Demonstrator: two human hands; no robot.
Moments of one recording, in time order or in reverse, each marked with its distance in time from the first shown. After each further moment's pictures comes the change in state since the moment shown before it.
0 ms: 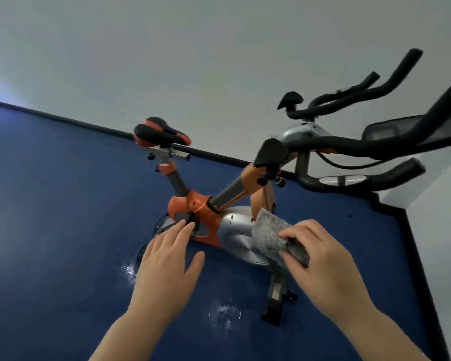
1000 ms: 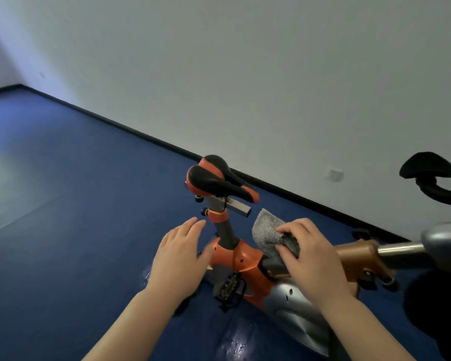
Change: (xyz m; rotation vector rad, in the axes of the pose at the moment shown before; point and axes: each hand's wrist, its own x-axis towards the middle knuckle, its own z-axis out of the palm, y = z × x) left_hand 0.301 -0.172 -0.029 0.035 -0.006 -0.144; right_hand 0.332 -0.022 0.201 0.077 -0.068 -0.031
